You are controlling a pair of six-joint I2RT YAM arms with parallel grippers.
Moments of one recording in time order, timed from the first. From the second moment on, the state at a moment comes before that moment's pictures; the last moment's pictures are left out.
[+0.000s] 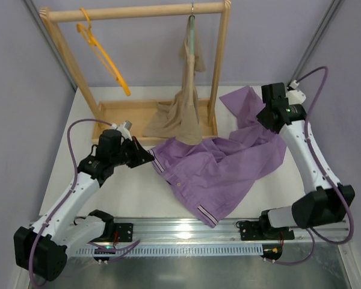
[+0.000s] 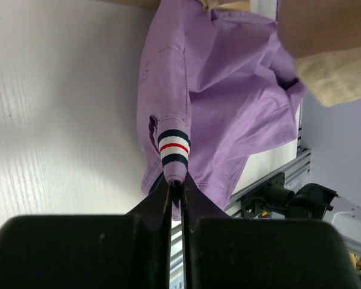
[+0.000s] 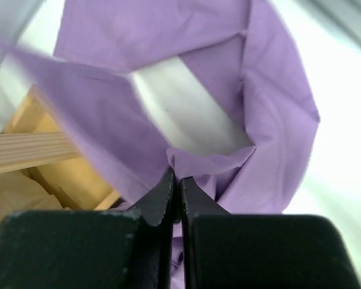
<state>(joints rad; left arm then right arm) -0.37 0.95 0.75 -0.43 0.35 -0.72 0.15 1.42 1.42 -0.91 0.44 0.87</state>
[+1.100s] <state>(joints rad) -0.11 1.09 1.02 -0.75 -0.24 -0.60 0.15 1.19 1.48 -0.90 0.73 0.74</state>
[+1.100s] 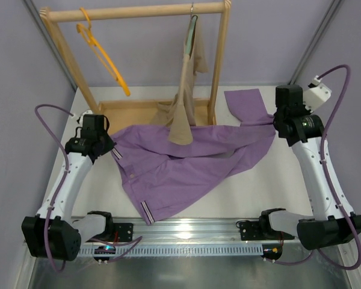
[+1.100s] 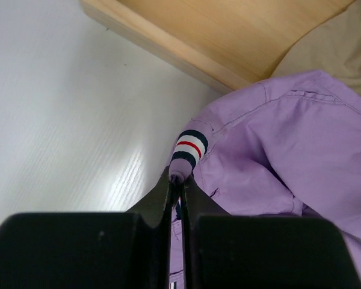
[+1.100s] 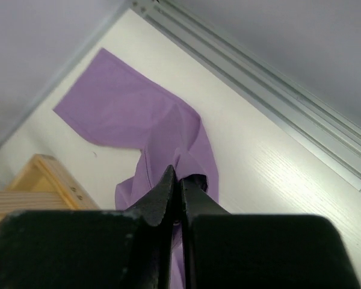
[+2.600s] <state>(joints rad) -0.24 0.98 0.46 -0.66 0.06 -1.01 0.11 1.12 1.00 -0.77 0.24 0.64</state>
